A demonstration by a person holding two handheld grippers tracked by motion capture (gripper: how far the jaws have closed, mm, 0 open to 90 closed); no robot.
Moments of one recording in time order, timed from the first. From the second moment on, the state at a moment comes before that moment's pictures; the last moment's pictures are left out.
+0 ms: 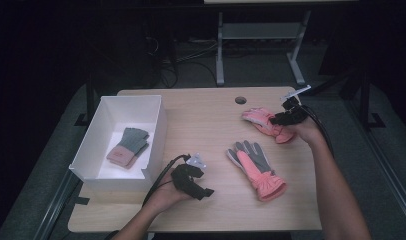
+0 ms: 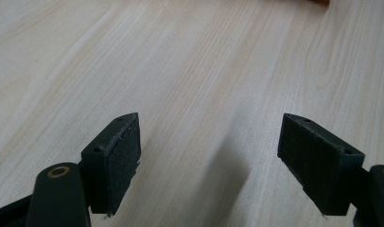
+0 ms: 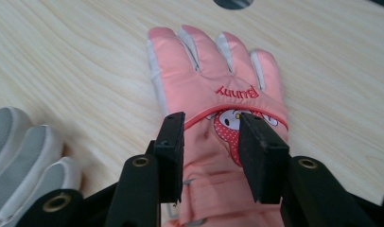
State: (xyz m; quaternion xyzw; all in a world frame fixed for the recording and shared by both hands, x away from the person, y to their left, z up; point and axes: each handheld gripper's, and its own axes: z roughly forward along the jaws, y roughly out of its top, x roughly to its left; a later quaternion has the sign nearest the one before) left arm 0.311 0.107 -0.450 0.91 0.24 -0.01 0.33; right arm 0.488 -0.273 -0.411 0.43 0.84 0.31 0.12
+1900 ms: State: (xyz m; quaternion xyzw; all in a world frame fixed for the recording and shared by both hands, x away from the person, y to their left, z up) left arm 0.309 0.112 -0.450 0.91 0.24 0.00 0.34; right arm 0.385 -0.286 -0.368 0.47 0.79 0.37 0.14
